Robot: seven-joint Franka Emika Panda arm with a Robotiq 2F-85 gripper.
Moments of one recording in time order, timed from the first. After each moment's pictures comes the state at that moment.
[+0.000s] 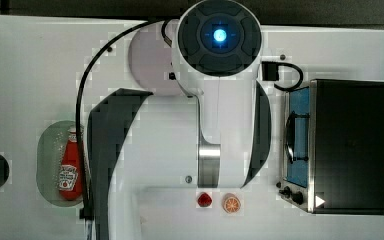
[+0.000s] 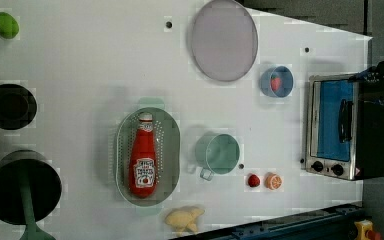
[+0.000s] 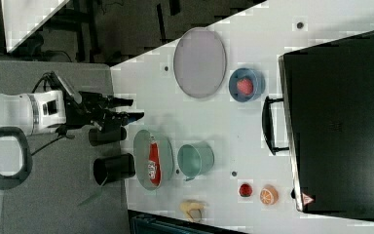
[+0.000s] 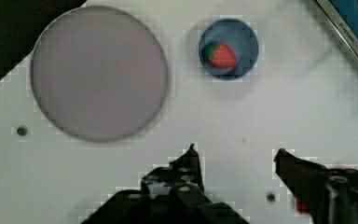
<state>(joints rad) -0.02 0.02 0.01 -1.79 0.00 0.23 -0.05</state>
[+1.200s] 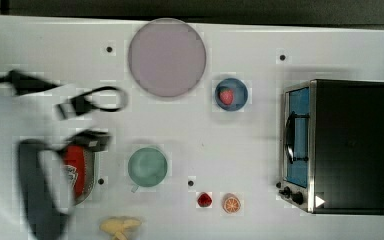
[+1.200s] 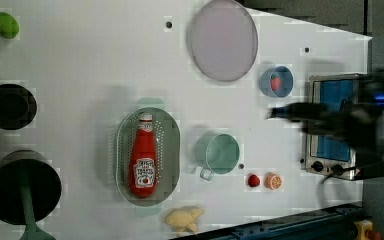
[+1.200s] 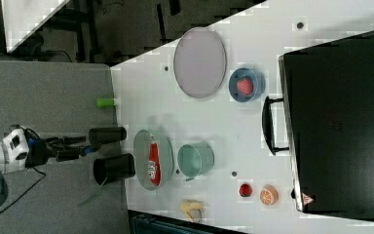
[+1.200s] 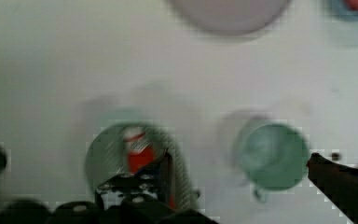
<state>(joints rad) -0.03 -0.05 0.49 -1.89 0.03 0.30 -0.06</state>
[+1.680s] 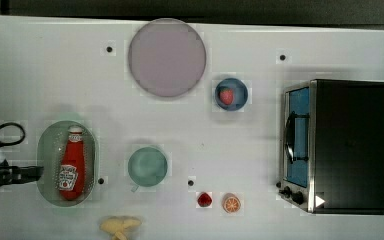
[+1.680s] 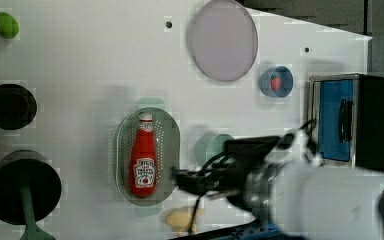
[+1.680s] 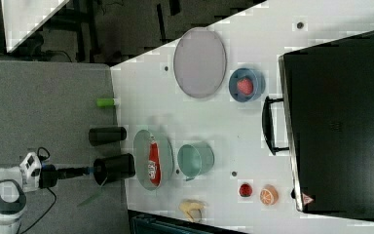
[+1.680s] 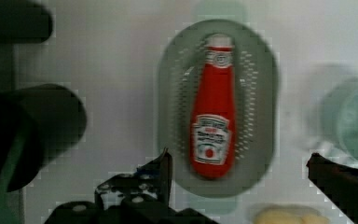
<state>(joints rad) 0.05 0.06 0.73 -1.96 0.01 0.43 -0.06</state>
